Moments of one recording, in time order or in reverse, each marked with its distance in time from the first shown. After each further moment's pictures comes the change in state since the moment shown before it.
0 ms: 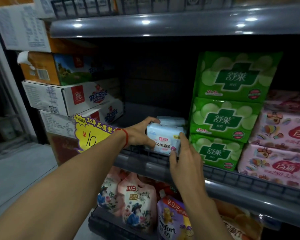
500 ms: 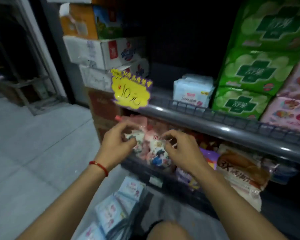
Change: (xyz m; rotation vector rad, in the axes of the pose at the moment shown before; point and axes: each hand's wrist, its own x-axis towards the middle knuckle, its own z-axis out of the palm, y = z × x) left_hand -0.248 -0.063 0.062 -0.104 0.597 -0.053; right_hand -0.101 -0.015 0.023 0.125 -0.440 -0.205
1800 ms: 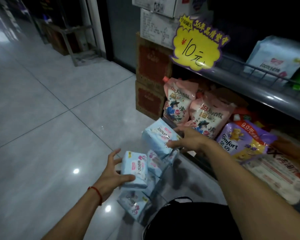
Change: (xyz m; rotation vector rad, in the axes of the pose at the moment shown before) left_hand -0.232 -0.209 -0.060 -0.532 -0.019 -0.728; right_hand -0.009 -0.027 0.153 0.297 -0.792 0.430
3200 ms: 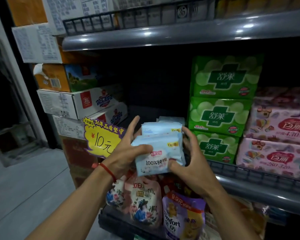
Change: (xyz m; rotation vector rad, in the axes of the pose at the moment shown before) left_hand 0.102 0.348 0.303 -0.041 -0.588 0.559; right_hand -0.140 0.008 -0.219 0.321 0.737 -0.689
